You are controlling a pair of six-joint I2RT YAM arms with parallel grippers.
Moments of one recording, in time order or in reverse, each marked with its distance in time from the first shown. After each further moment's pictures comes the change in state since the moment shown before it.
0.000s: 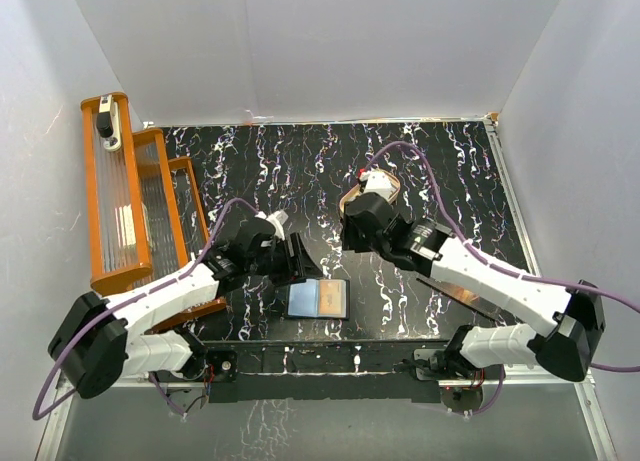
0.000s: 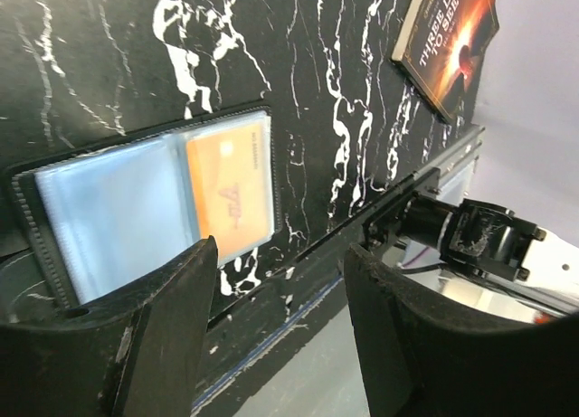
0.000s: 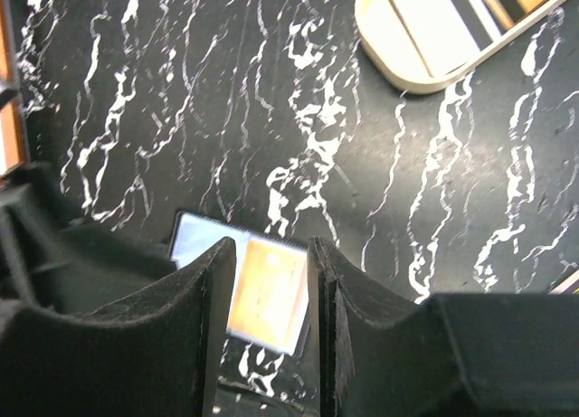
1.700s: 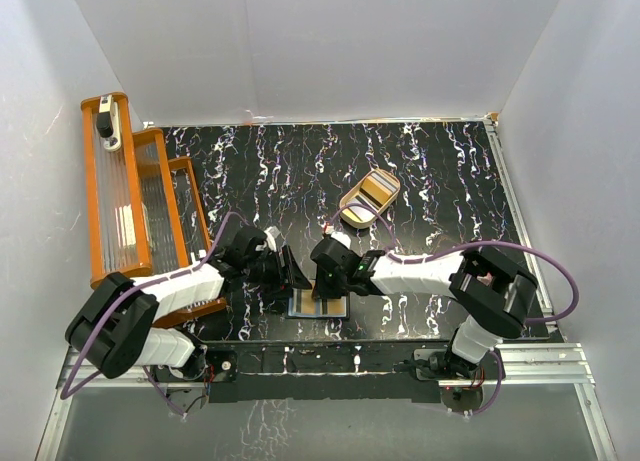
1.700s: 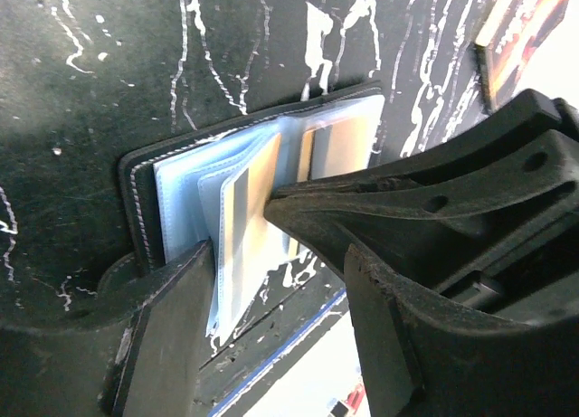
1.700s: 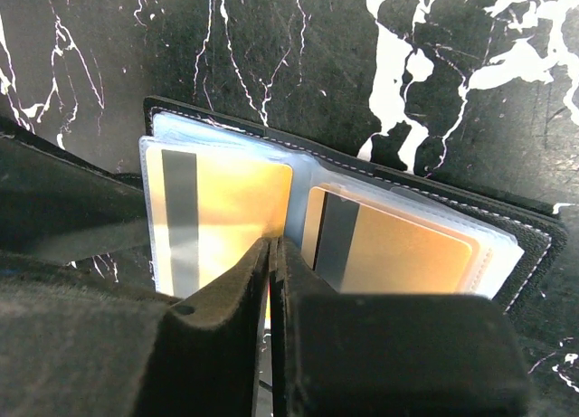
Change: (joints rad) left arm 0.127 0.119 -0.133 0.090 0.143 0.035; right arm 0.089 0.402 -0.249 0.425 -0.338 0.300
